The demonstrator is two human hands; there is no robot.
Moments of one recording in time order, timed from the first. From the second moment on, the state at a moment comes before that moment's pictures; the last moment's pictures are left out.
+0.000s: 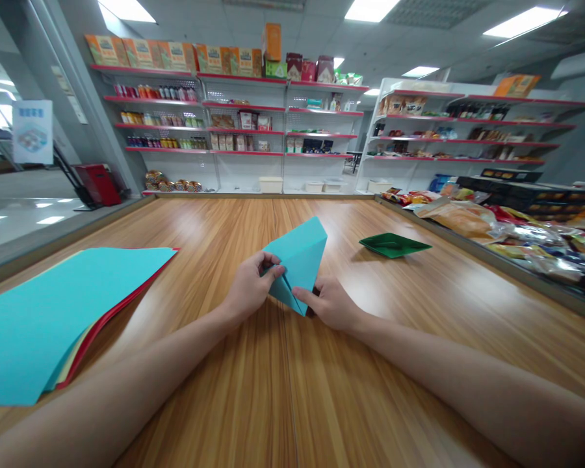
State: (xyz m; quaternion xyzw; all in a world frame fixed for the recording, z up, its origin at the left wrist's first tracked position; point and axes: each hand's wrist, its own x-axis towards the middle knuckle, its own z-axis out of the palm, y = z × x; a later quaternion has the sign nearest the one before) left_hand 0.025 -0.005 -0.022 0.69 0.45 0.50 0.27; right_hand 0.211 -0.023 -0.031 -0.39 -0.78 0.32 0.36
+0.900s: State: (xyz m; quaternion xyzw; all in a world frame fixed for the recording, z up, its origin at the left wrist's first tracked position) left_hand 0.032 -0.017 -0.021 0.70 0.50 0.48 0.18; right_hand 0.210 -0.018 -0.032 -0.46 -0.75 0.30 0.37
